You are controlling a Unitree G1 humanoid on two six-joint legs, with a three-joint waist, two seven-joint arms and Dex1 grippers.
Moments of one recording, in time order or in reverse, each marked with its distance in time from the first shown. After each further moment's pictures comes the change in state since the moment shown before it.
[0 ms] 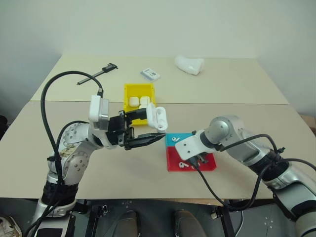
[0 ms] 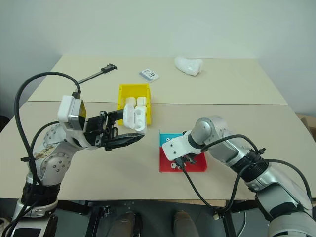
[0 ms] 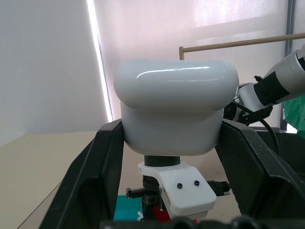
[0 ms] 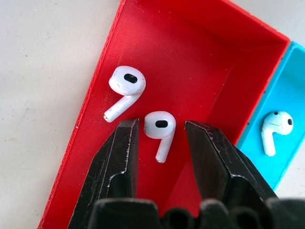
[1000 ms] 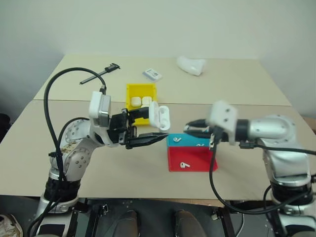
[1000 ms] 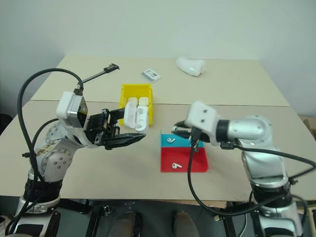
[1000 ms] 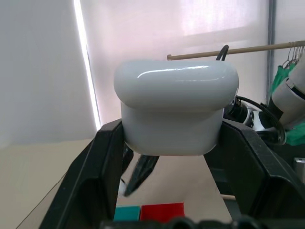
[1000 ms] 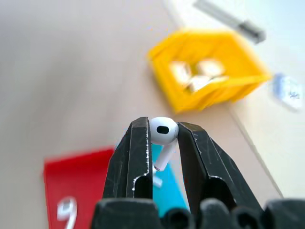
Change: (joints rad) left arm -0.059 -0.026 -0.007 0.035 -0.033 0.041 -0.056; right arm 0.323 0.232 -0.829 -0.495 0.470 0.533 -0.327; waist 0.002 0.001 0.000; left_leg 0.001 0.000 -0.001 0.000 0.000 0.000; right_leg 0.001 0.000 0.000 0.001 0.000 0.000
